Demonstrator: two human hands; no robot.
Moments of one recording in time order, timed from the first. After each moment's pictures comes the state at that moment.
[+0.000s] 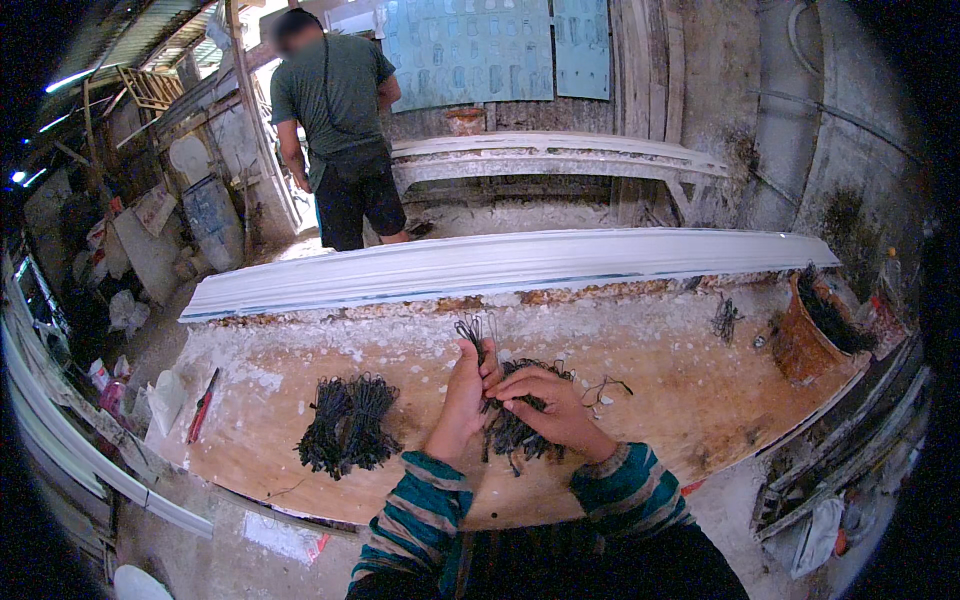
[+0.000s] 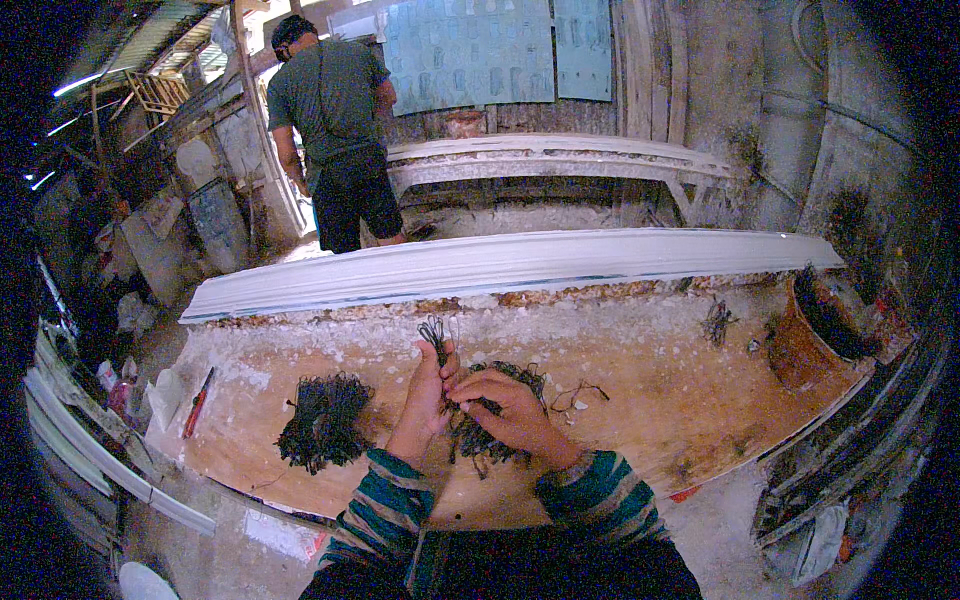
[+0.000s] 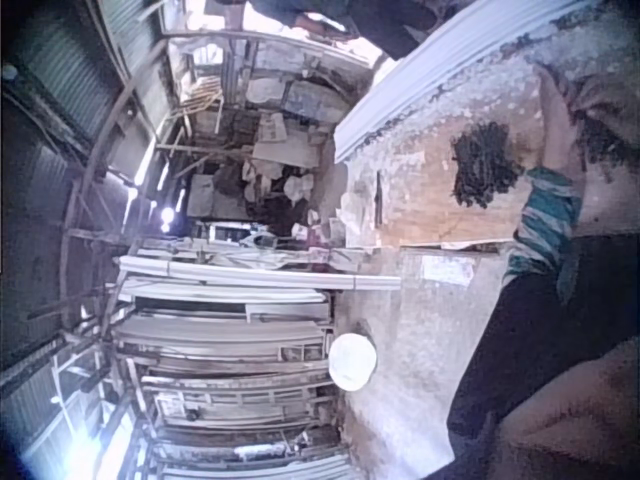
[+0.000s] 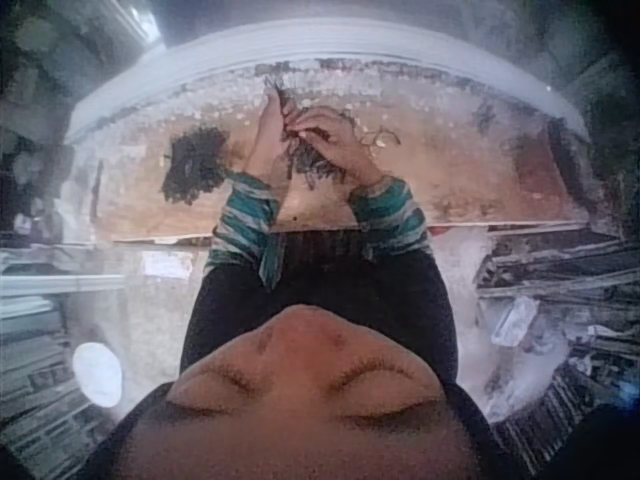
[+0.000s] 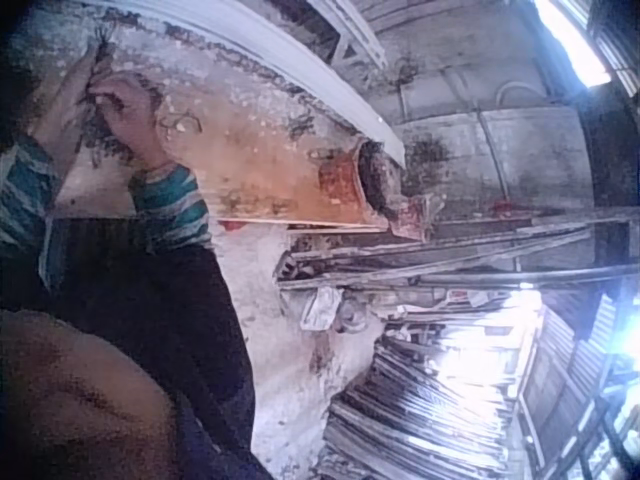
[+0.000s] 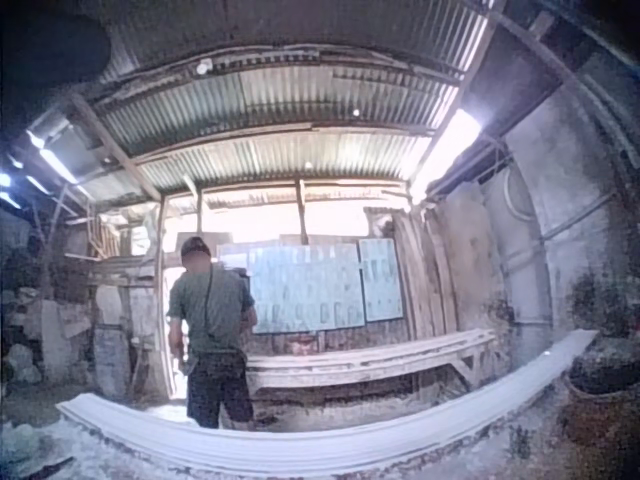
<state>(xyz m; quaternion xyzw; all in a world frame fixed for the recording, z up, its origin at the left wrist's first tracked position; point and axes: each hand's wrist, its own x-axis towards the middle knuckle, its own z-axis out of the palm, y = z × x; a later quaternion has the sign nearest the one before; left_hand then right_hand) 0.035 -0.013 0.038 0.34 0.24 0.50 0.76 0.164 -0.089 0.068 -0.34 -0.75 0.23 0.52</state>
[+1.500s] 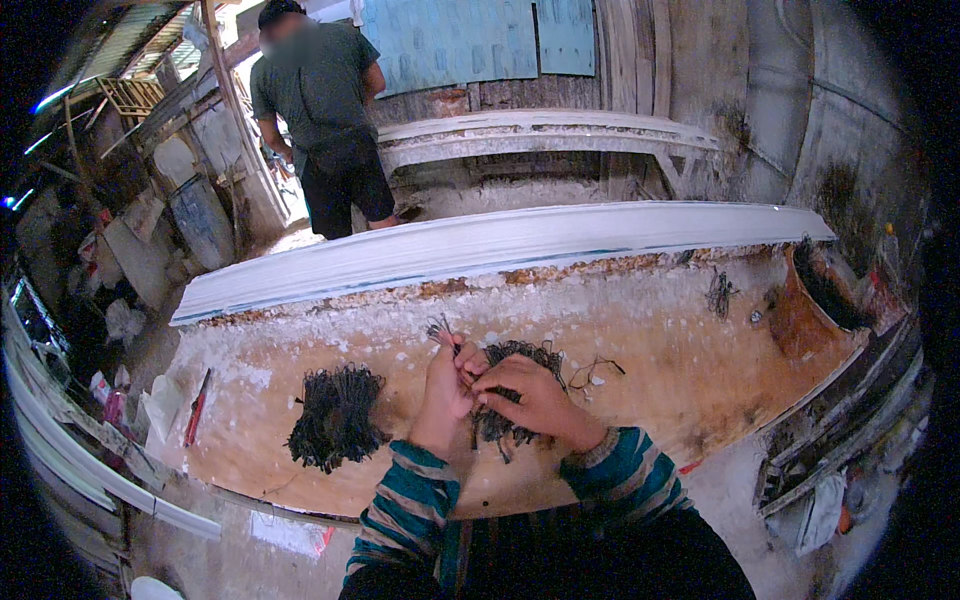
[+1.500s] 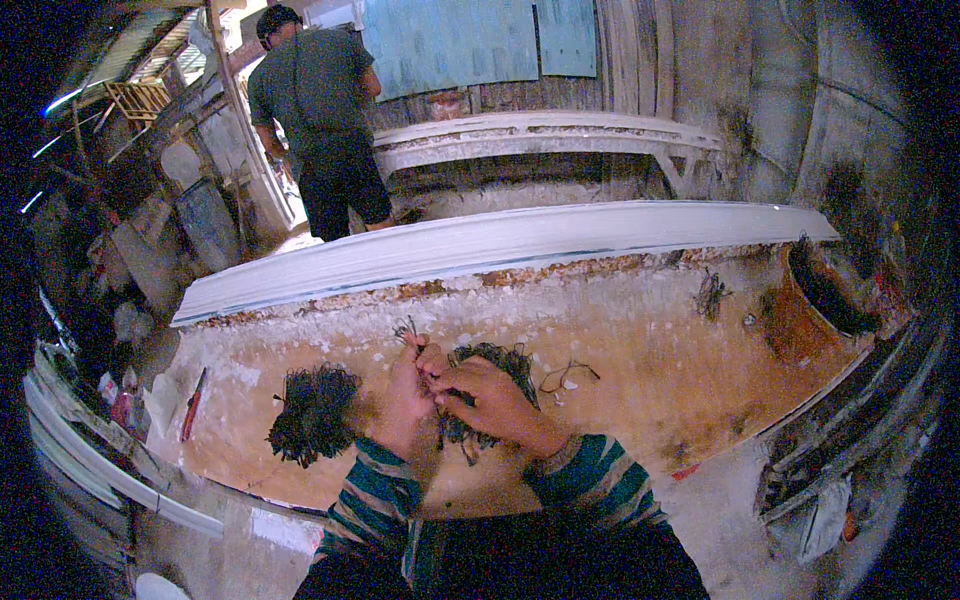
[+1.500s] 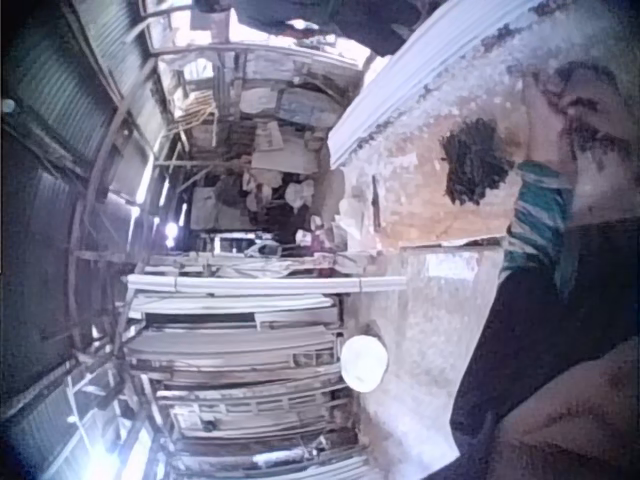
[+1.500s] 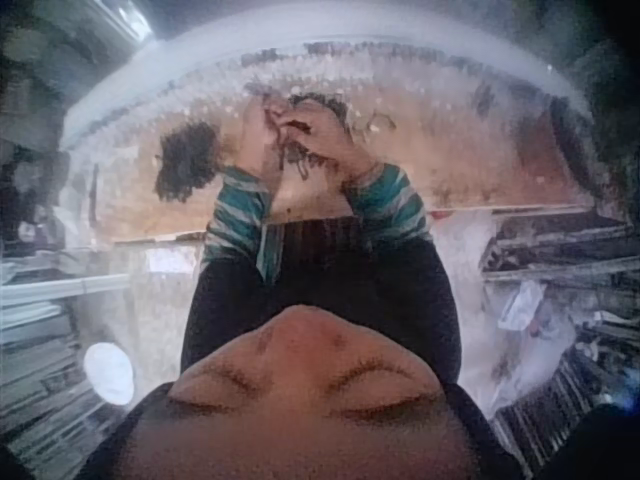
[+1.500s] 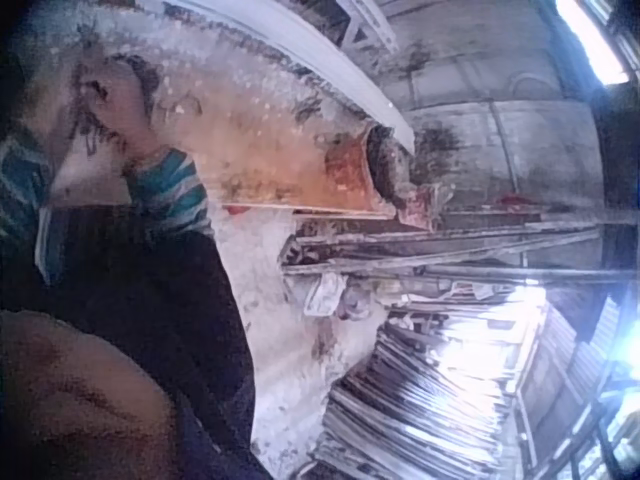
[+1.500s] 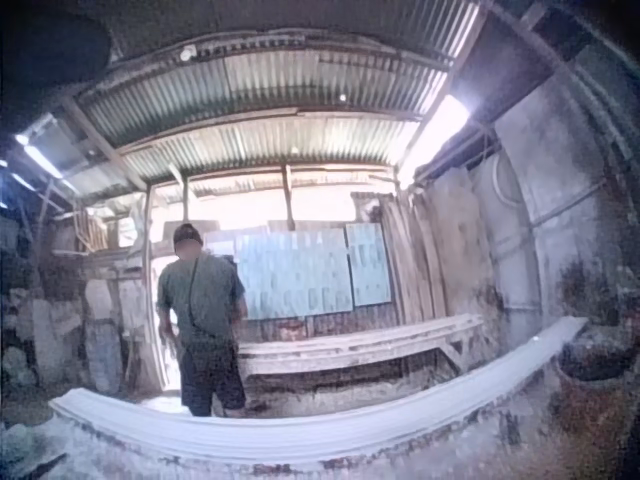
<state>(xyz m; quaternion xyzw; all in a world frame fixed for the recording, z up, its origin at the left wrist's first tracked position) 0.033 0.003 0.010 0.18 0.12 0.50 0.84 0.165 -0.080 0.051 -0.37 -0.79 0.14 0.46</state>
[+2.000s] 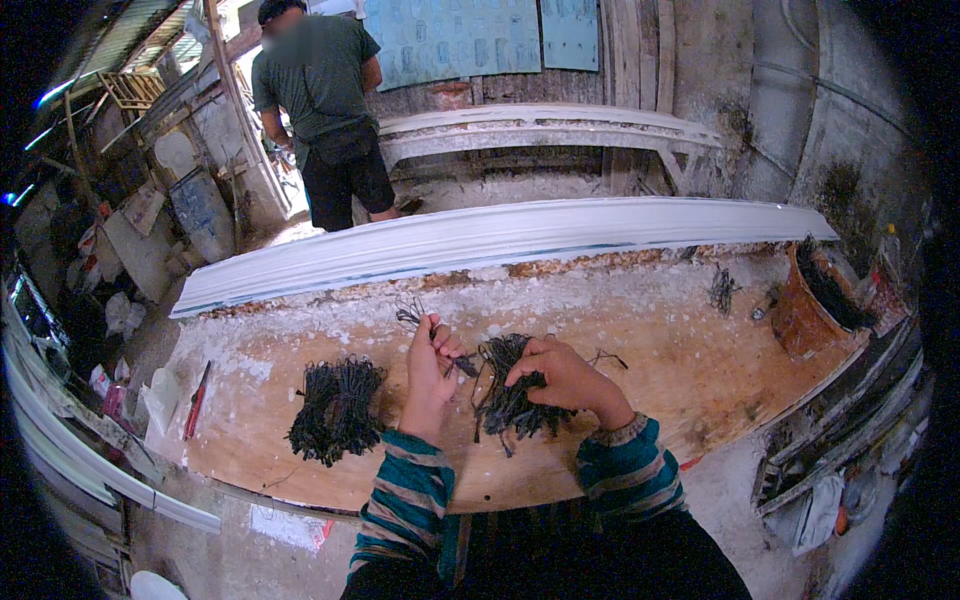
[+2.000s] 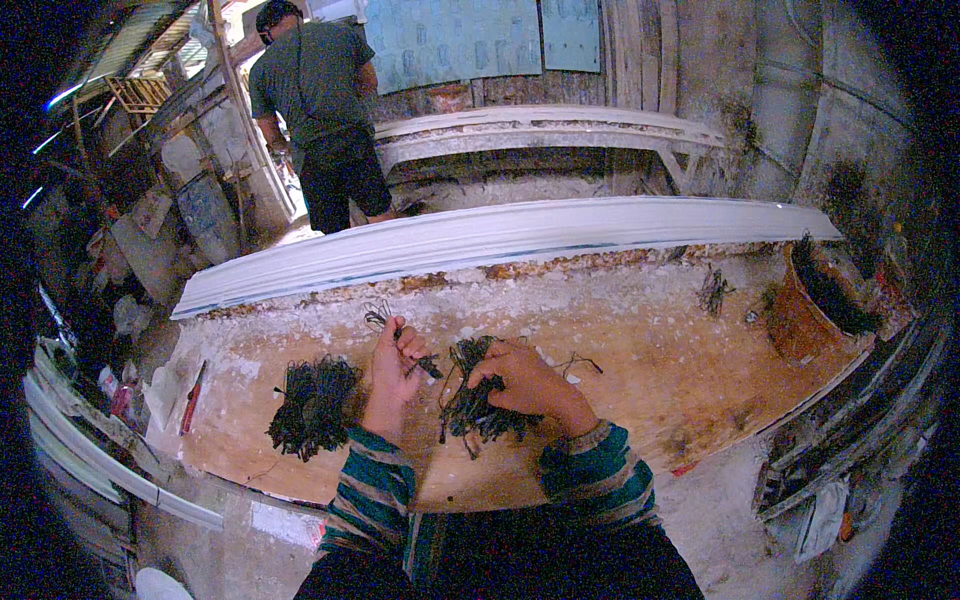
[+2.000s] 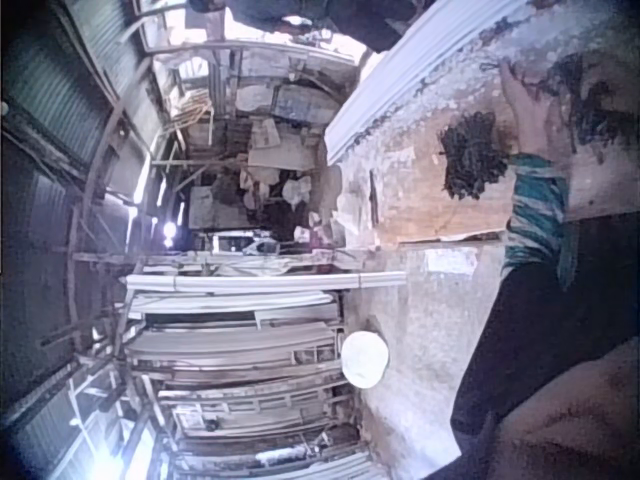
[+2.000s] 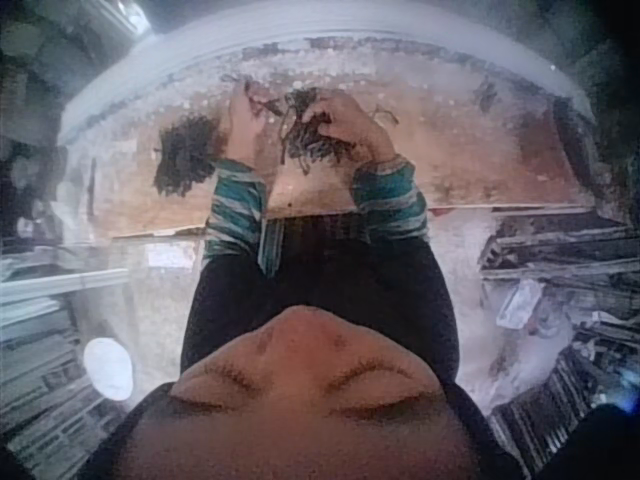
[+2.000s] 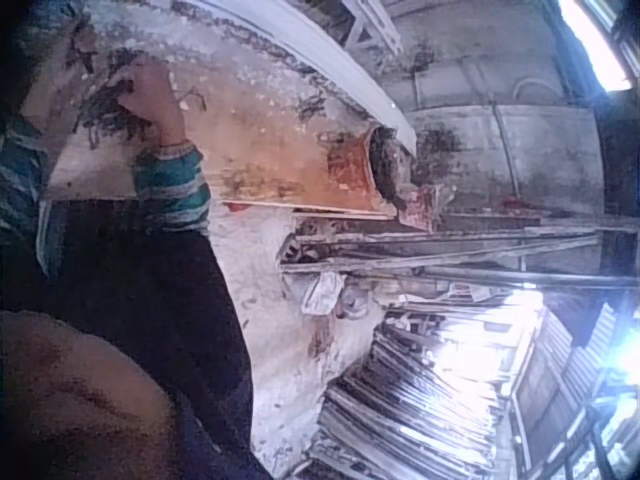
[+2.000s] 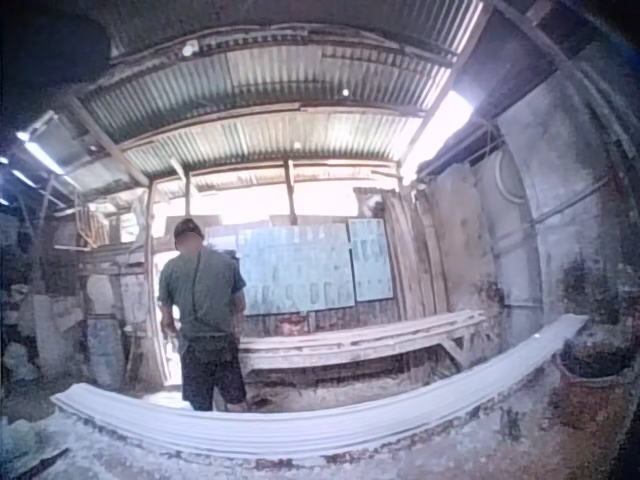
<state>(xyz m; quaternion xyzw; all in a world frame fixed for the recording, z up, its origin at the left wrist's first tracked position) 0.013 0.018 0.020 0.18 0.17 0.56 0.79 0.209 -0.068 0.046 -0.42 -0.84 0.14 0.31</state>
